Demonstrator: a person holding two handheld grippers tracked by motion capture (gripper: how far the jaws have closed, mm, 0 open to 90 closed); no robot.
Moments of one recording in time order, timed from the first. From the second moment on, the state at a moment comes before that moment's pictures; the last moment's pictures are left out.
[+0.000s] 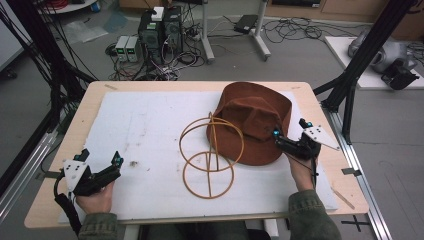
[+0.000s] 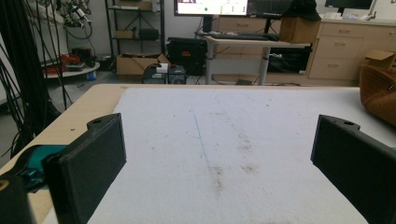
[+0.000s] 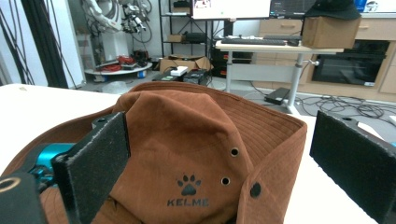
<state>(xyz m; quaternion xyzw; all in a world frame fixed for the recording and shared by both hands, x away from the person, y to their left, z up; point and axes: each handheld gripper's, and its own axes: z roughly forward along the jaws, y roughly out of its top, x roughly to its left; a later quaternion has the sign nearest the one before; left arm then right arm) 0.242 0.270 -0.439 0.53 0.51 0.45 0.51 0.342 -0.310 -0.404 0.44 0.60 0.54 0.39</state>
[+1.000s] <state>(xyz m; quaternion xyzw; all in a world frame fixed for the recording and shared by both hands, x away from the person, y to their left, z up) 0.238 0.276 -0.440 0.53 0.51 0.44 0.53 0.417 -0.318 -0.398 0.45 0.66 0.51 0.33</state>
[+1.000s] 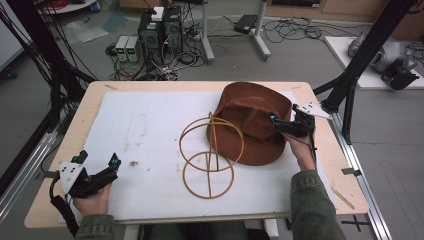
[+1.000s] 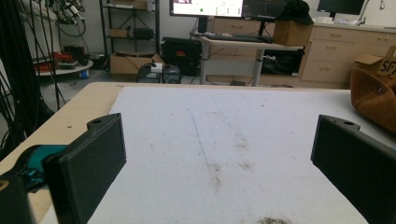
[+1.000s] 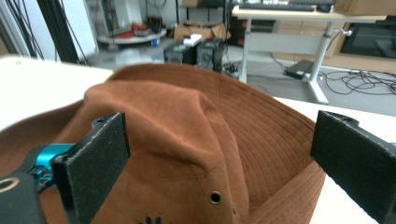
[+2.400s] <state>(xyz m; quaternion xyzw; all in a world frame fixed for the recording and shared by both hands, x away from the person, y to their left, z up) 0.241 0.270 -0.442 0.54 0.50 0.43 0.52 0.446 -0.306 -0.423 0.41 0.76 0.44 0.24</state>
